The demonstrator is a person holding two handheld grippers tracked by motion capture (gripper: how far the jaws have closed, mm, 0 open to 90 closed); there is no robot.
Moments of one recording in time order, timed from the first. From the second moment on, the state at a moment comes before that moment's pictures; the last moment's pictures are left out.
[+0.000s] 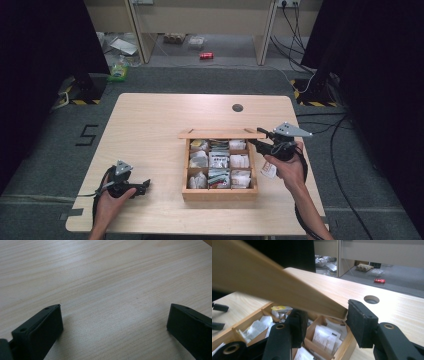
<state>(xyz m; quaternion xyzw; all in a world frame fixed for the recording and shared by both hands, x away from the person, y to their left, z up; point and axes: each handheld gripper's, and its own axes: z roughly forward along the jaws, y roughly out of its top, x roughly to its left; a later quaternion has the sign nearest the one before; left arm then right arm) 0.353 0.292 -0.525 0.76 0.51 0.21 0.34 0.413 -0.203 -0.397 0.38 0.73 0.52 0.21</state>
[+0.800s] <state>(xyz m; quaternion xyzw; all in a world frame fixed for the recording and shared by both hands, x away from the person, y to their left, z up) 0.353 0.292 -0.525 0.76 0.51 0.21 0.33 0.392 -0.208 -0.416 0.38 0.75 0.51 0.18</state>
